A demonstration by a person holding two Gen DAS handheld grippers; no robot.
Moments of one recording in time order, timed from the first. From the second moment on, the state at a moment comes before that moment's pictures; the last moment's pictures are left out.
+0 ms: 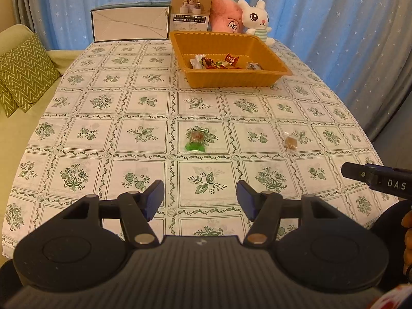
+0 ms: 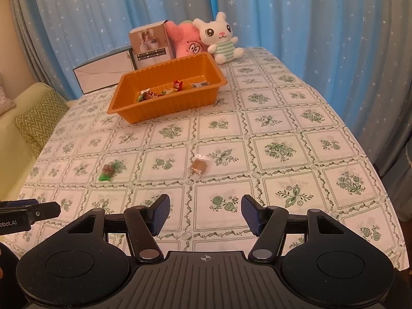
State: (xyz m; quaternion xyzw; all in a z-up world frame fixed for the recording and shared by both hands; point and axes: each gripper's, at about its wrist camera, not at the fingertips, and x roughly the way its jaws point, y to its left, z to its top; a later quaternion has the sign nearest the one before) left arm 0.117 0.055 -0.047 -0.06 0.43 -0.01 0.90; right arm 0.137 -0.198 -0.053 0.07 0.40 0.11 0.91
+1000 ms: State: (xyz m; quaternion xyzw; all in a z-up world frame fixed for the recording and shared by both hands) left arm 0.199 0.066 -0.099 -0.07 0.44 -0.02 0.90; right arm 0.215 -0.164 -0.113 0.06 0.41 0.10 0.91
